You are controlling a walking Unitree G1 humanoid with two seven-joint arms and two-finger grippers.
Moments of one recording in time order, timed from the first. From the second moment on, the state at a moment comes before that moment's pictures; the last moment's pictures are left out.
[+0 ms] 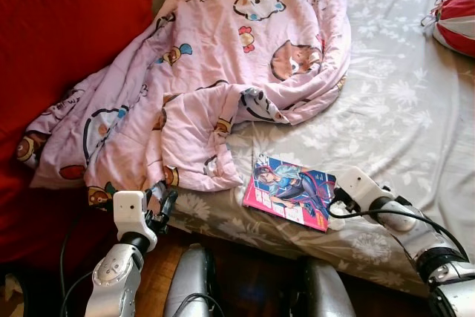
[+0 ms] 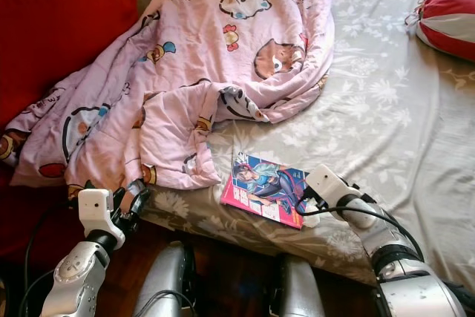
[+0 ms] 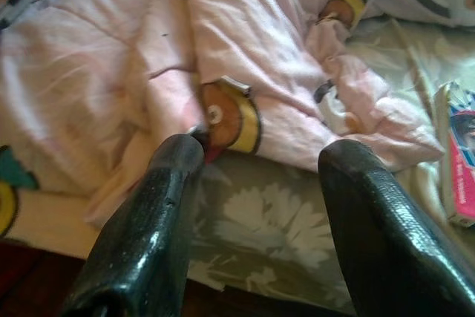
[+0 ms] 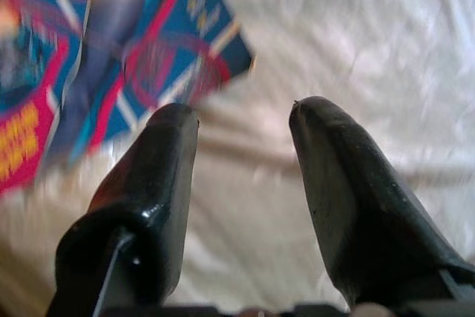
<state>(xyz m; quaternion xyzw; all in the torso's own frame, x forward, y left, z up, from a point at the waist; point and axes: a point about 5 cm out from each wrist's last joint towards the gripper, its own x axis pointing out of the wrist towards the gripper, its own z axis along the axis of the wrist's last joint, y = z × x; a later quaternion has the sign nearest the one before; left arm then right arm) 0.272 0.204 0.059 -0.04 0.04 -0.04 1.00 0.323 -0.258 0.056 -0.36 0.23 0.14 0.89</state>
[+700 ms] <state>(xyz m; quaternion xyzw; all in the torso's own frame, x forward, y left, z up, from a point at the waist) 0.275 0.213 0.056 -0.04 0.05 -0.03 1.00 0.319 -0.251 0.049 -0.42 0.26 0.23 0.84</state>
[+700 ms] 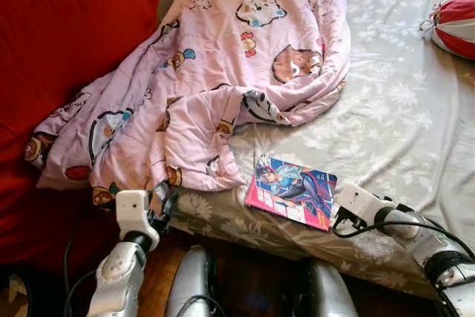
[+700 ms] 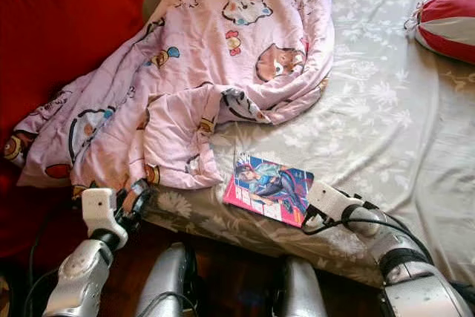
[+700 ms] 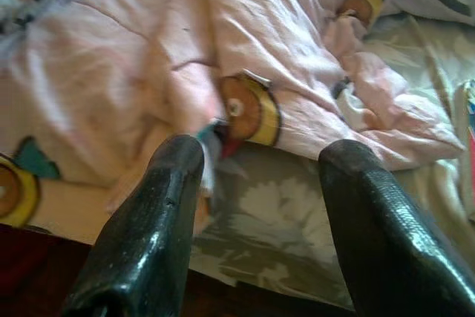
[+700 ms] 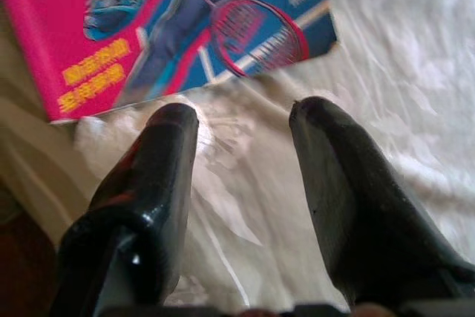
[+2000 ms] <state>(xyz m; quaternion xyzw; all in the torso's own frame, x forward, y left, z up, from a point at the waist) 0.255 0.257 0.068 0.01 0.05 0.01 1.00 0.325 -0.248 0.055 -0.45 0.31 0.28 0.79</state>
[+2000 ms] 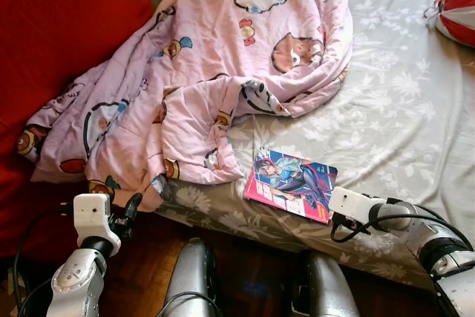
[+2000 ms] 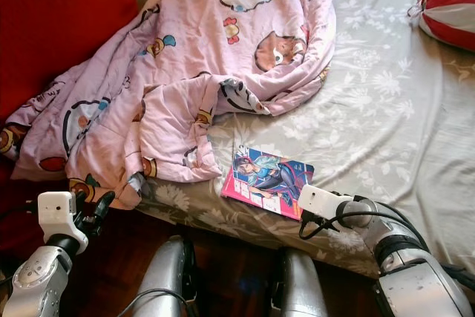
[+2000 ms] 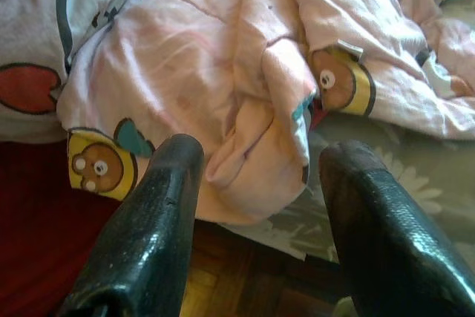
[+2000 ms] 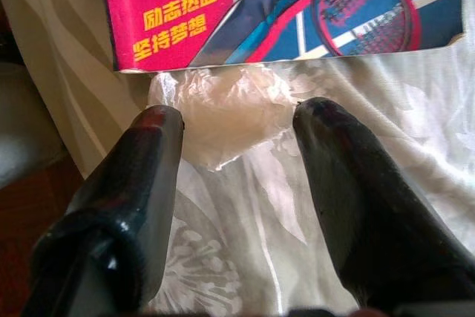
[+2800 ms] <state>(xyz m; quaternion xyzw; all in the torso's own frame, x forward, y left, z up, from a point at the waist) 0.245 0.262 0.070 0.03 0.07 -0.01 1.00 0.325 -0.251 0.054 -0.47 0.29 0.24 0.80</state>
